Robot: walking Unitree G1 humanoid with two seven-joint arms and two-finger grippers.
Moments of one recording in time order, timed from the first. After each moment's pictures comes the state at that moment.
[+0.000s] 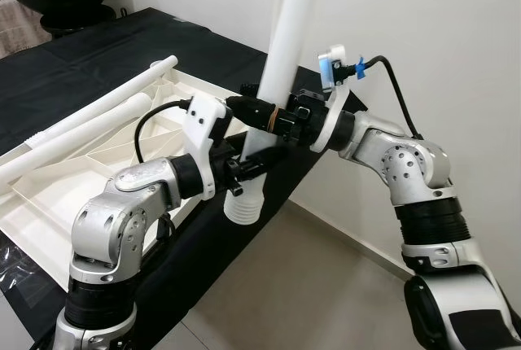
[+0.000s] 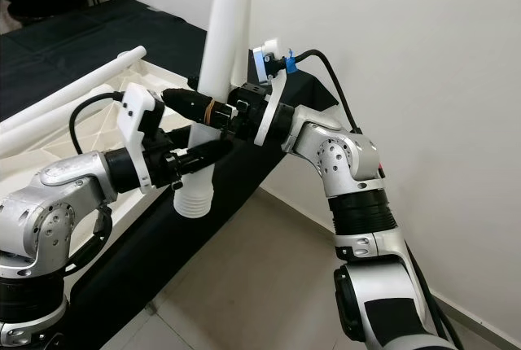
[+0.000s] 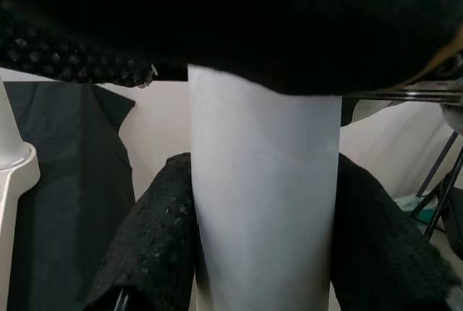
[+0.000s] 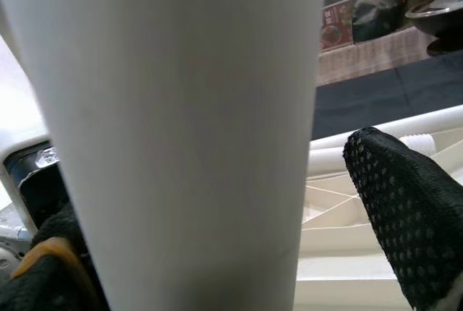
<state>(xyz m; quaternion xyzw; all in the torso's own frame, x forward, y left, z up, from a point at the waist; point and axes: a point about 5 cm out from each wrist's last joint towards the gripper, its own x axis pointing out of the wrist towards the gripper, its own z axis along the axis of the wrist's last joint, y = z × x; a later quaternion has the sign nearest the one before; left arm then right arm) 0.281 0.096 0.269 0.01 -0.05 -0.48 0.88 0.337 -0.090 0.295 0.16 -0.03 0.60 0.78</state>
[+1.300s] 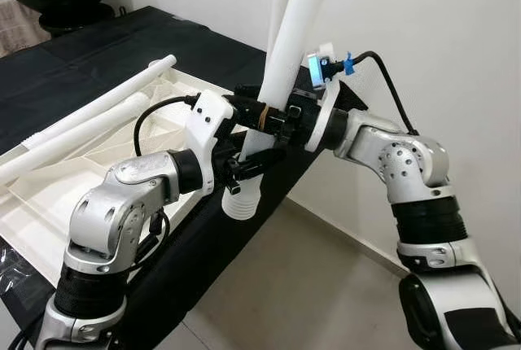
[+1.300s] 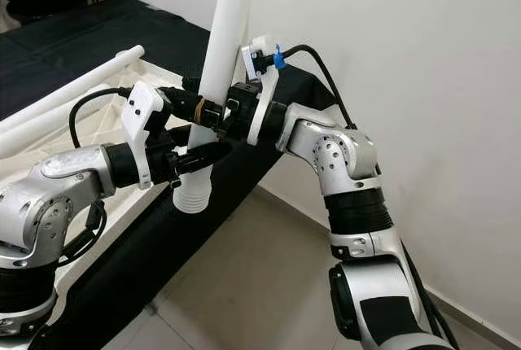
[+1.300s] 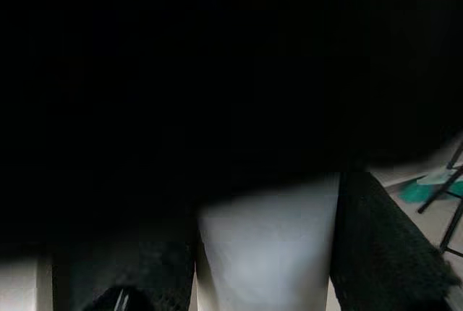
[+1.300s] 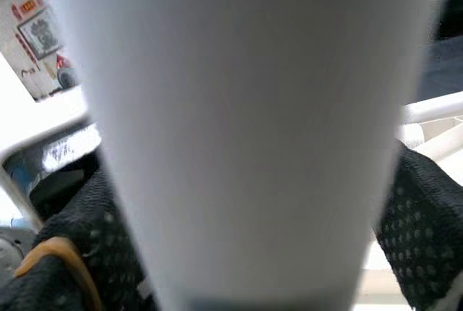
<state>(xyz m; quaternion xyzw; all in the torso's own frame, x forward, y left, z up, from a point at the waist) 0.290 0.099 0.276 0.06 -0.04 -0.46 0.88 0.332 -0.082 0.299 0.13 -0.02 0.59 0.80</state>
